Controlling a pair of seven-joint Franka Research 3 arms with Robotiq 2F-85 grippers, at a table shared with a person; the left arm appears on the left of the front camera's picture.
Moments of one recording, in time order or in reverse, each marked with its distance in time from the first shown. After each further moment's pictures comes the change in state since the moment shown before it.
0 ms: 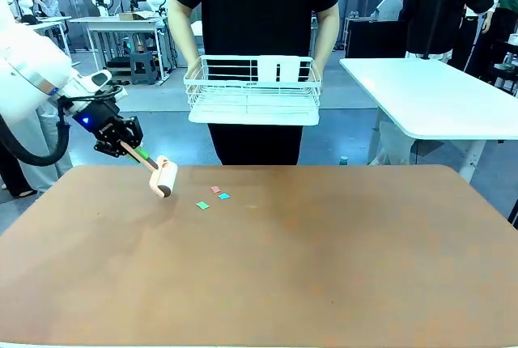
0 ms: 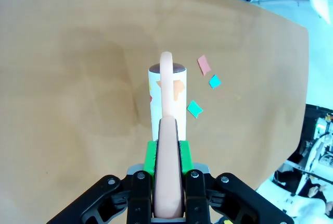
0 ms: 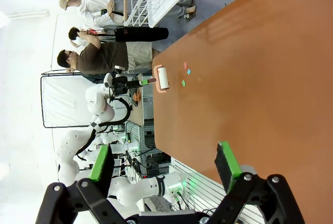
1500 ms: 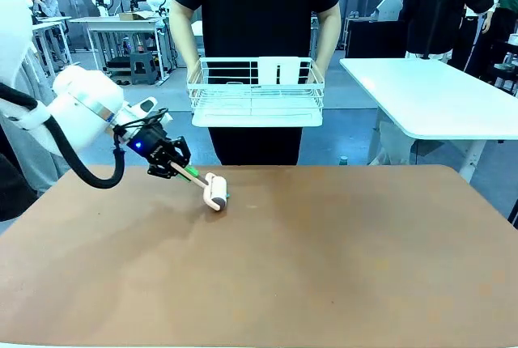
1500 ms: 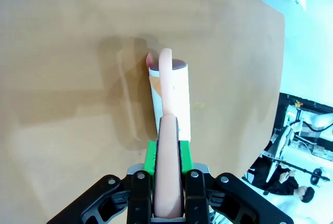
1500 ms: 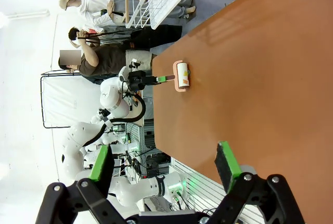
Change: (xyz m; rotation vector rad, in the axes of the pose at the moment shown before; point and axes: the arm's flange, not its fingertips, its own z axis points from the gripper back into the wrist) left arm 0.005 -0.044 -0.112 -0.187 0.087 0.039; right arm 0.000 0.000 0.000 0.000 -0.001 -0.001
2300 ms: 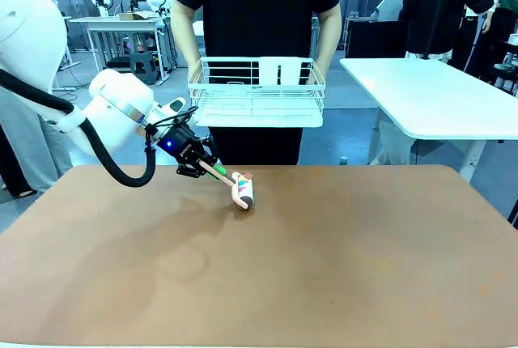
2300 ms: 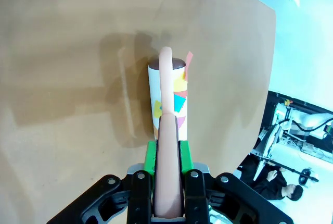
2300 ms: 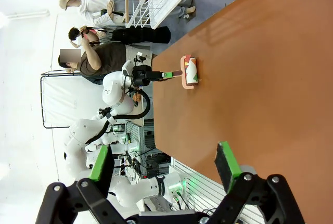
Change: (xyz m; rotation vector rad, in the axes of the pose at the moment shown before) left arm 0.014 -0.041 -0.044 -0.040 0.037 0.037; right arm 0.000 0.000 0.000 0.000 0.000 0.000
